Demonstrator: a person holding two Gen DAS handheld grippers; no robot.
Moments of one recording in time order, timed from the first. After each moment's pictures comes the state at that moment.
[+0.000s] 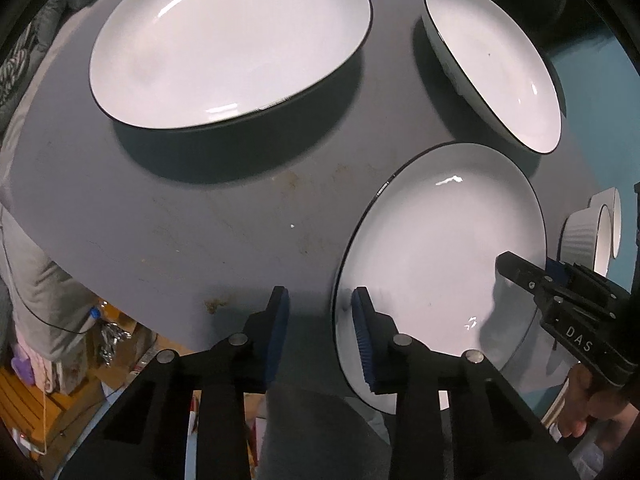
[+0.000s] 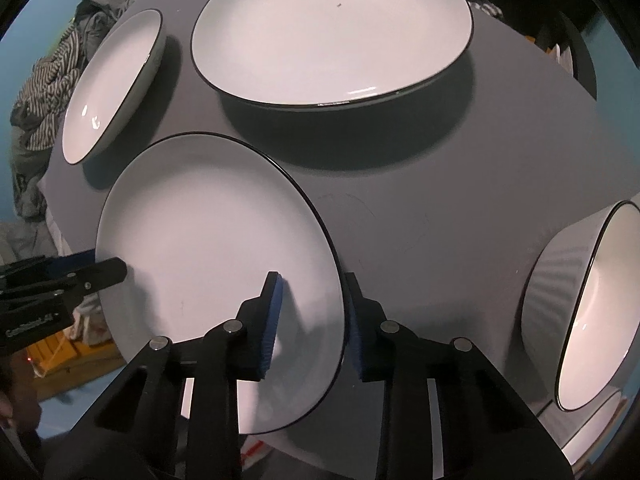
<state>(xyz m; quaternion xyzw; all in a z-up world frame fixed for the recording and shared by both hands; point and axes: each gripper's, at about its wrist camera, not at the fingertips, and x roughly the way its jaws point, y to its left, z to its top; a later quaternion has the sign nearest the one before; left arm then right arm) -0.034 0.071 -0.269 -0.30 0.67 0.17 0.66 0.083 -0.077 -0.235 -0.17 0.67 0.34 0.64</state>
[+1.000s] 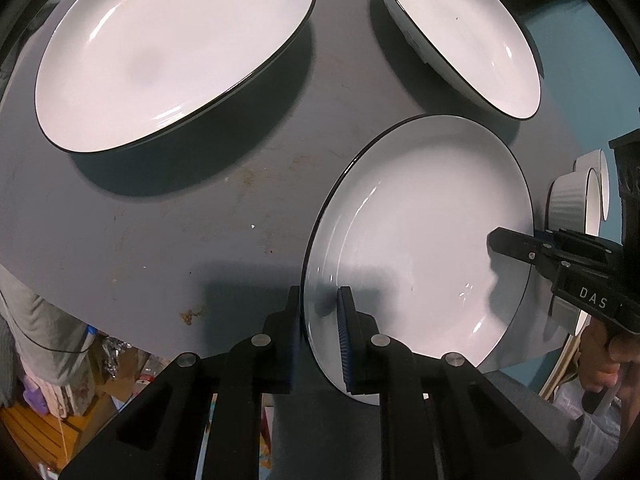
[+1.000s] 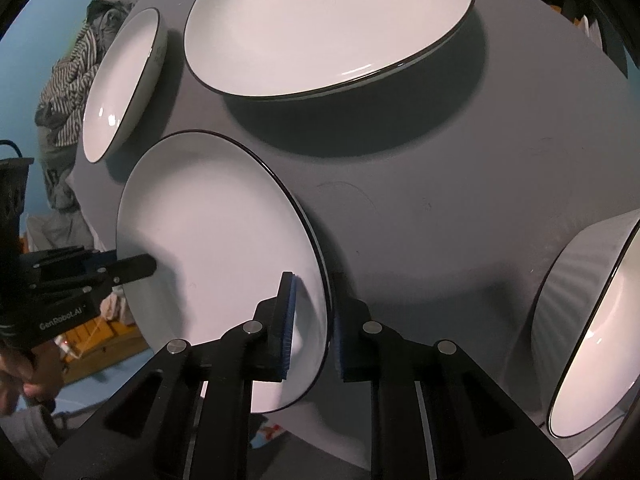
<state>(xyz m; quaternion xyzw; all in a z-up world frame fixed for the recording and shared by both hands) -0.021 0.068 -0.272 -0.28 0.70 0.10 0.65 0.128 -0.080 -0.248 -0.13 0.72 0.37 0.58</state>
